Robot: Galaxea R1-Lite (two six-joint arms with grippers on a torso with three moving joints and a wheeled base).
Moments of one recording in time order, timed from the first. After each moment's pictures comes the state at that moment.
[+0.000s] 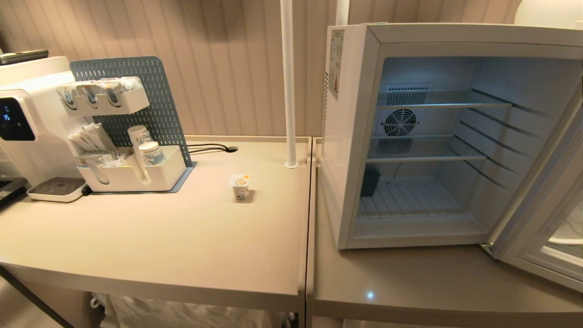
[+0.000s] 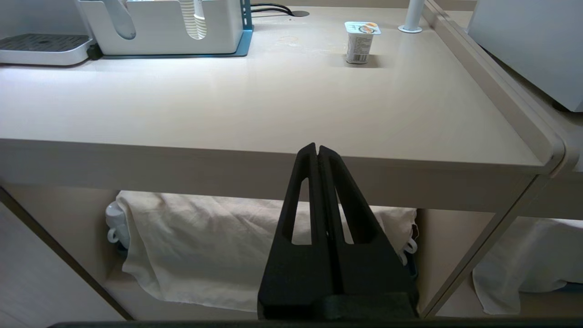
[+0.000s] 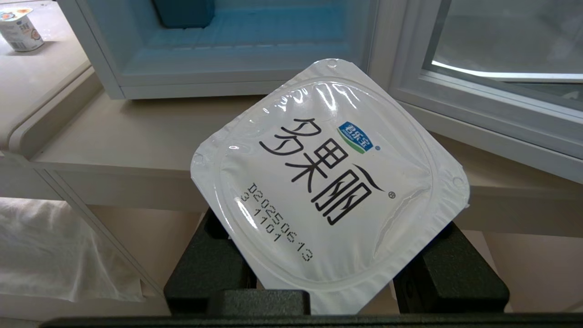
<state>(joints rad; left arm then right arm) 0.00 0.00 0.00 -0.01 -0.01 -0.01 0.00 0.00 -0.05 0.13 0.00 -0.03</state>
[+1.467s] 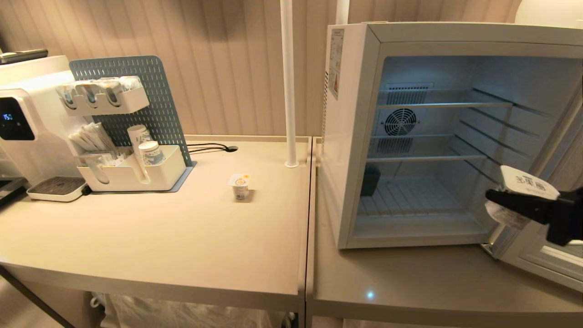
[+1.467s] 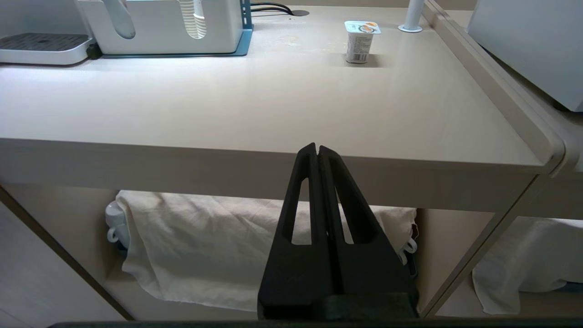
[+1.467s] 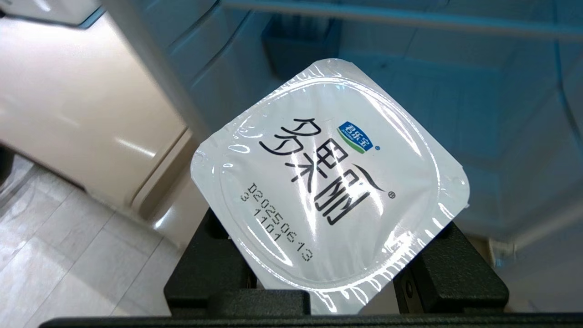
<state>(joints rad) 0.00 0.00 0.00 -0.01 -0.01 -0.01 0.06 1.20 -0.62 -0.25 0.34 -0.02</state>
